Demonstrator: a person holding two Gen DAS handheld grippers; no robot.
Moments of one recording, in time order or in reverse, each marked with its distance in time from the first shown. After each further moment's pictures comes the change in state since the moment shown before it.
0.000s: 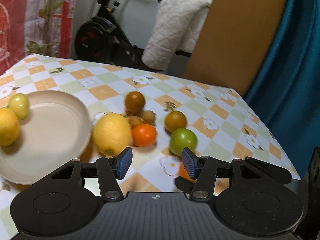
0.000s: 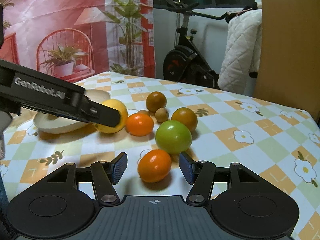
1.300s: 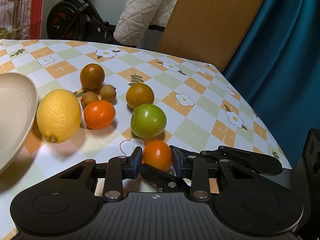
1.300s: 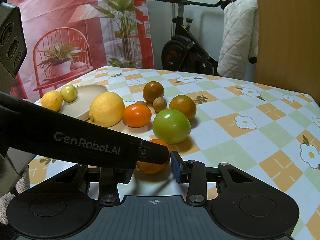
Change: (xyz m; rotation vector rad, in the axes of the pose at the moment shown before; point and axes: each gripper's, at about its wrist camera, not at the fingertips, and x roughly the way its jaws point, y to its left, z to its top) left arm 0.049 -0.022 -0.011 0.025 0.122 -0.134; right arm 0.009 -0.011 -0.003 0.070 0.046 0.017
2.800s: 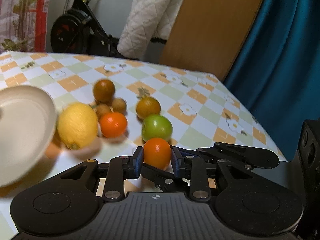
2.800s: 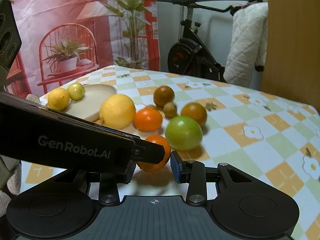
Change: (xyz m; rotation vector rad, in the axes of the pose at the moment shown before) left arm -0.032 0.005 0.000 0.018 -0.084 0.033; right arm -0.002 0.023 0.014 -0.075 -0.014 0.006
